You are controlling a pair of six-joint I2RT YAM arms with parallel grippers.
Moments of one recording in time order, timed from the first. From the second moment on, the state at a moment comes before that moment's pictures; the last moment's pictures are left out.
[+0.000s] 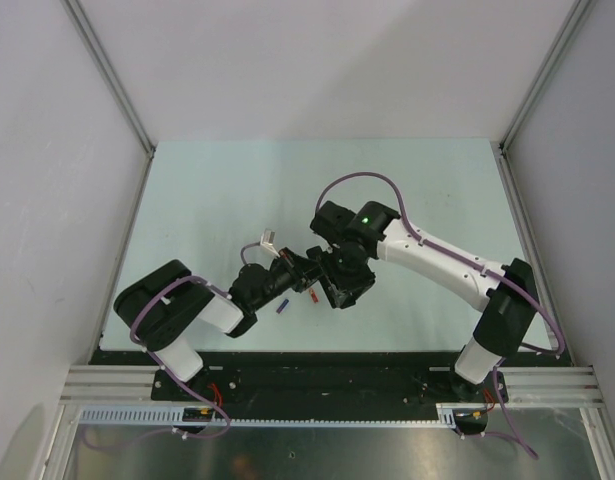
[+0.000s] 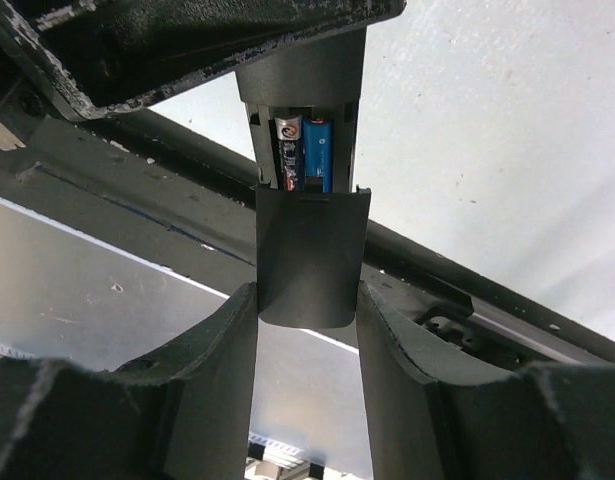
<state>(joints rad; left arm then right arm) -0.74 1.65 0.31 1.31 0.15 -1.34 0.93 1.66 1.56 -1.27 -0.08 0.47</state>
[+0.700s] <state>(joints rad) -0.75 1.64 0.31 1.31 0.13 -1.34 0.90 1.69 1.57 -1.21 -0.10 0.47</state>
